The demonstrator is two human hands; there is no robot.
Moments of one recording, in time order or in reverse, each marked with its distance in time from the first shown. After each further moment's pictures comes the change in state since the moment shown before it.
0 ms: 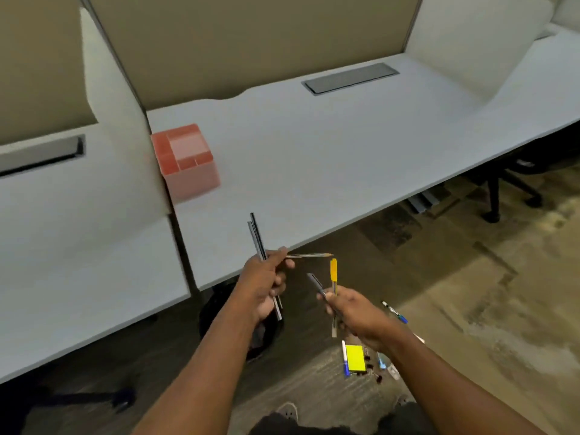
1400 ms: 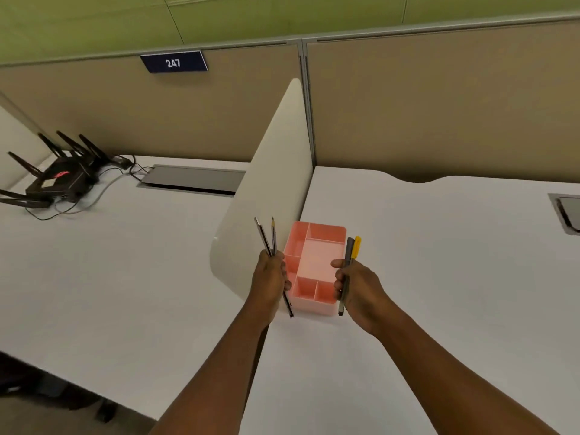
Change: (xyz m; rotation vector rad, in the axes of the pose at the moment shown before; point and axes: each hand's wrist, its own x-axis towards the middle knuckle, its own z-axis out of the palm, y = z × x) left_hand 0.234 0.264 -0.123 -0.058 0.804 0.302; right_hand 0.393 -0.338 0.085 0.284 -0.395 0.123
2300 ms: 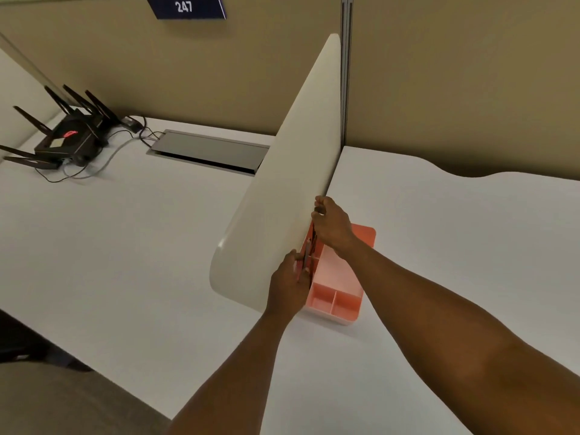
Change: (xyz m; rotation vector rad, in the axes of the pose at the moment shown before) left_hand 0.064 -0.057 0.005 0.656 0.023 0.175; right_hand 0.174 -0.024 0.086 -0.769 -0.057 -0.362
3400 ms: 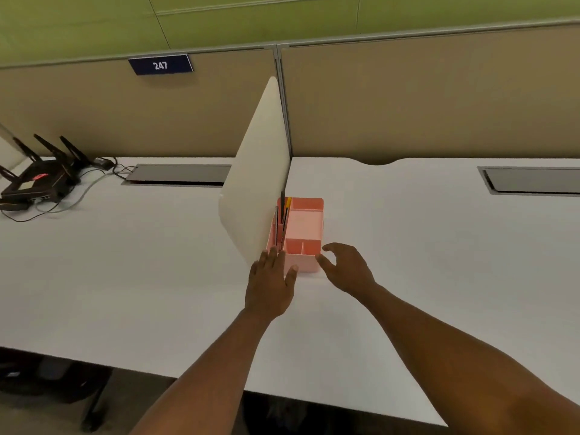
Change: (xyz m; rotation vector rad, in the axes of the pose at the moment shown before) left_hand -0.145 -0.019 -0.035 0.594 -0.044 0.429; right_hand -0.253 0.069 -0.036 -0.482 0.218 -0.090
